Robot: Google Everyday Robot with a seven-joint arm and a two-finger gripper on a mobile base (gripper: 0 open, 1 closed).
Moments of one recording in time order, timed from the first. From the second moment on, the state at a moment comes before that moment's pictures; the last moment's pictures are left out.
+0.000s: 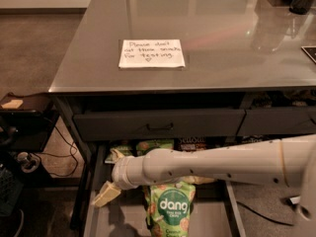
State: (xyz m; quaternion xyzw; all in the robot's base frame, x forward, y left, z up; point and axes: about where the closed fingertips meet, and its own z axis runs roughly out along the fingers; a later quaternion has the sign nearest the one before) arm 0.466 0.182 0.560 -0.58 0.67 0.28 0.37
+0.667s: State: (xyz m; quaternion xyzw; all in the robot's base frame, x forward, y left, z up) arm 0.468 0.205 0.561 -0.60 0.65 0.25 0.39
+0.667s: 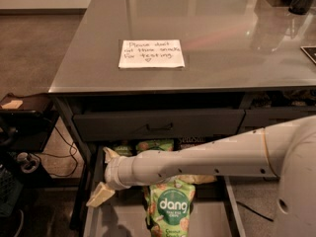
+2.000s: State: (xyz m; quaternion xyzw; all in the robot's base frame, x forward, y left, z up) arm 0.551 0.114 0.482 -0.62 0.68 0.11 0.38
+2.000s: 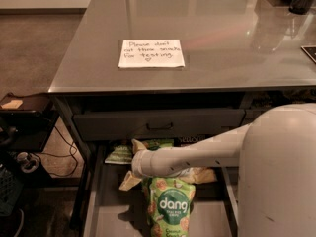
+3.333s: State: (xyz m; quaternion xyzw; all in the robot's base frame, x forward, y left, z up) arm 0.573 0.113 0.414 -0.60 0.70 0.15 0.36
